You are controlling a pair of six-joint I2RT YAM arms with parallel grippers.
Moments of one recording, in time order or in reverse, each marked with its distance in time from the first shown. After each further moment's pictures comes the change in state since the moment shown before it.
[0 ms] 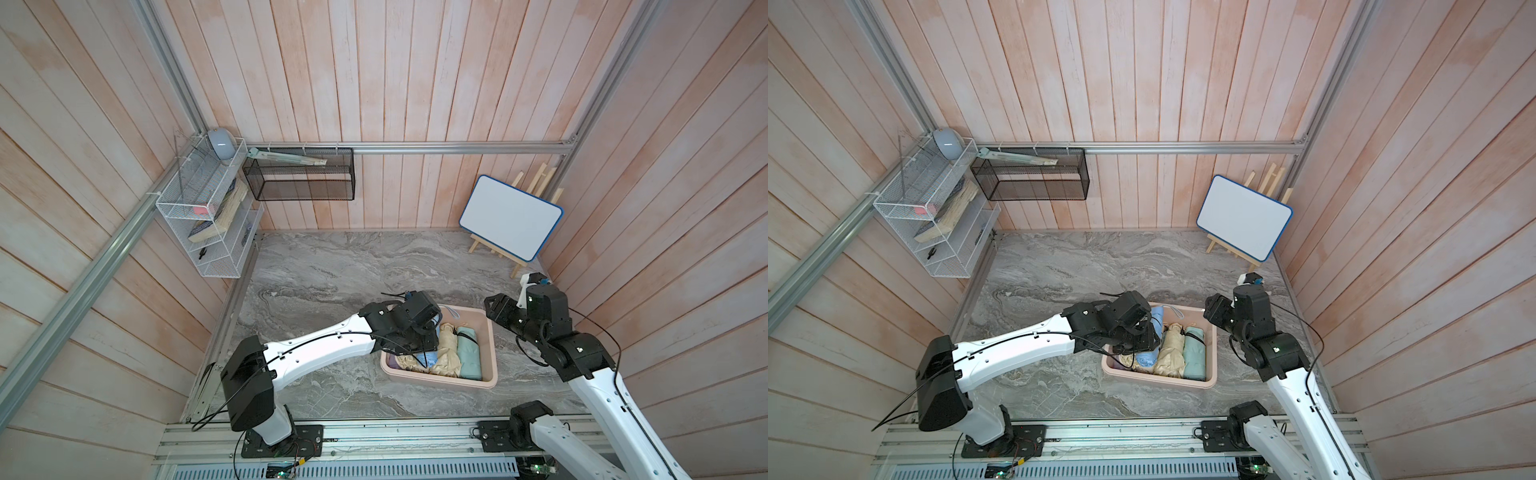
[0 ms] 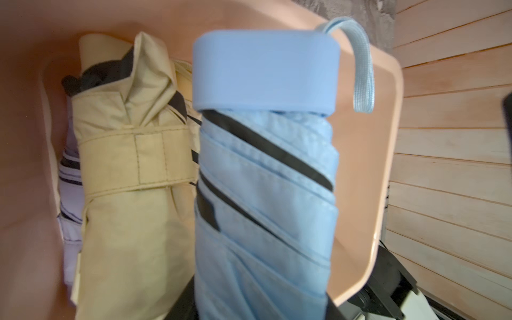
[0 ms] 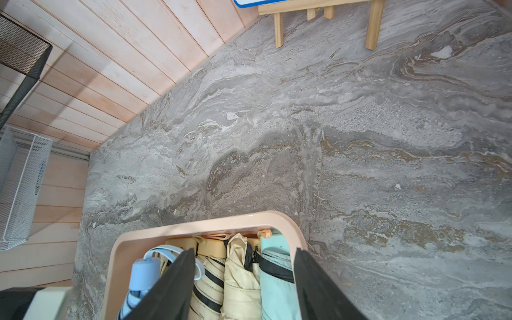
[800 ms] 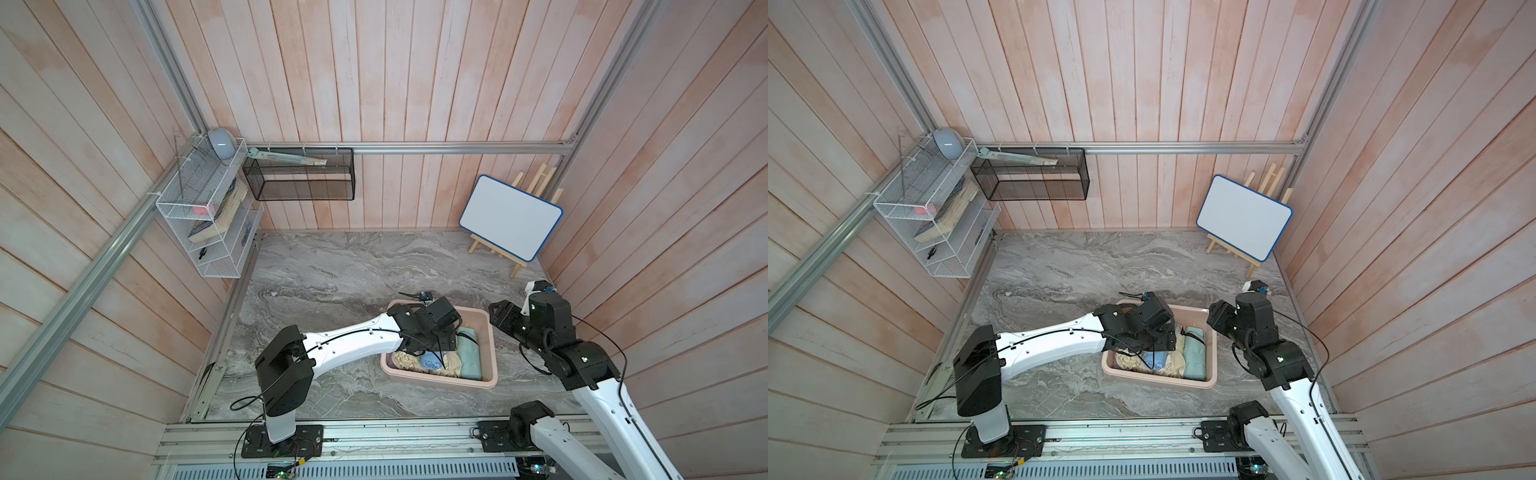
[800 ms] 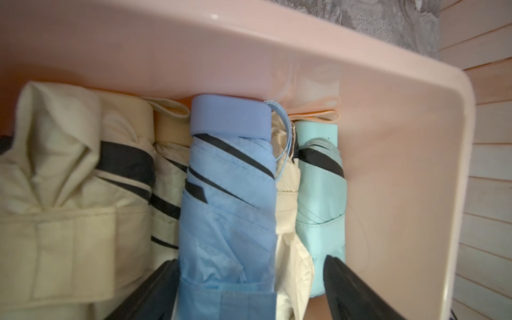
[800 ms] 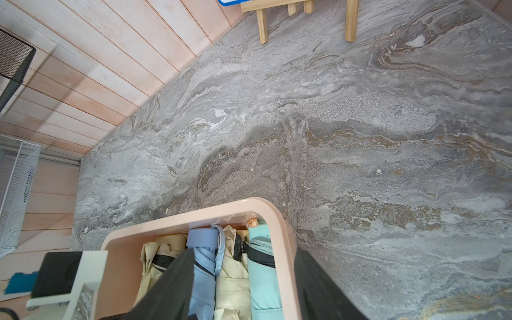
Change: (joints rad) left arm -0.026 0.167 0.090 0.047 -0.116 0.056; right arm 0.000 -0.052 -0.031 -0.047 0.032 0.023
